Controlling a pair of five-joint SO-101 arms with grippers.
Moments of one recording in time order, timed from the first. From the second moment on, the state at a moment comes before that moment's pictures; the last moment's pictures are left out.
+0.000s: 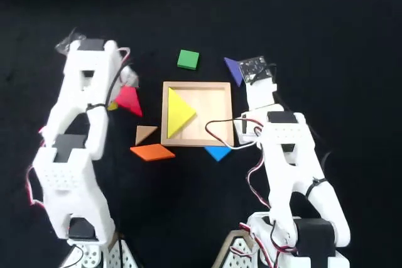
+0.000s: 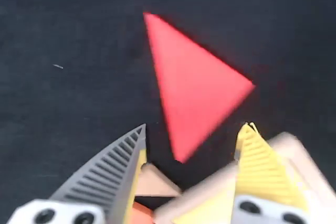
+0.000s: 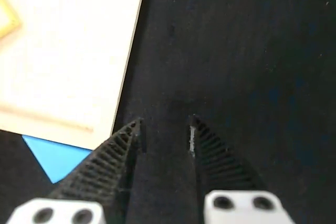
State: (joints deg) left arm -3.5 25.7 -12.4 79.6 49.9; right arm -1.1 -20.3 52.3 45.6 15.0
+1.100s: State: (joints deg) left arm -2.4 33.8 -18.6 79.9 60.2; right arm -3.3 -20.4 55.4 43.6 16.2
